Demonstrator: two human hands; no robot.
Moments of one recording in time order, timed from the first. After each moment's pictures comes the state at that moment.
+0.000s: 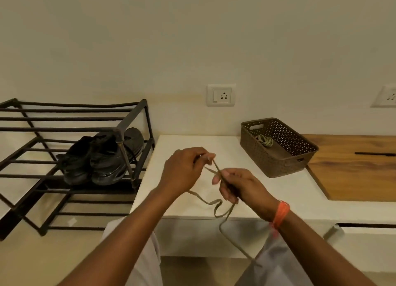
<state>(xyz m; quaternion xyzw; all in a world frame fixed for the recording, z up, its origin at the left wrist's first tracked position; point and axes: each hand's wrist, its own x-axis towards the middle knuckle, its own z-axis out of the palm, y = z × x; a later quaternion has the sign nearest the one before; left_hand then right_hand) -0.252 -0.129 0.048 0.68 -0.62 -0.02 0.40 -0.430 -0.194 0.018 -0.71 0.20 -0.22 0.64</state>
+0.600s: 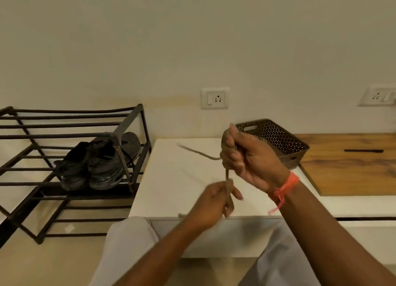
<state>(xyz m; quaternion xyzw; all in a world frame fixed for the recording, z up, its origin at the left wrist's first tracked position) -0.331 -0.101 0.019 0.58 -0.50 -0.43 0.47 -0.431 -0.188 0.100 -0.57 0.07 -0.27 0.78</state>
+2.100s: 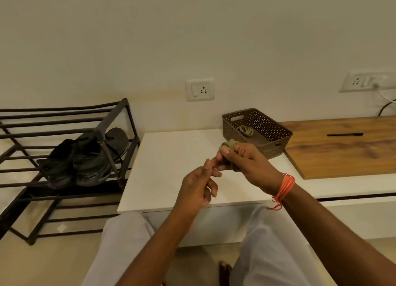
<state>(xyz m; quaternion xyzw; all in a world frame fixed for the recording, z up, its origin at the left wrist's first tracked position) -0.350 -0.083 0.031 0.57 -0.40 -0.41 0.59 -0.475 -0.192 0.060 -0.72 0.20 -0.31 0.58</state>
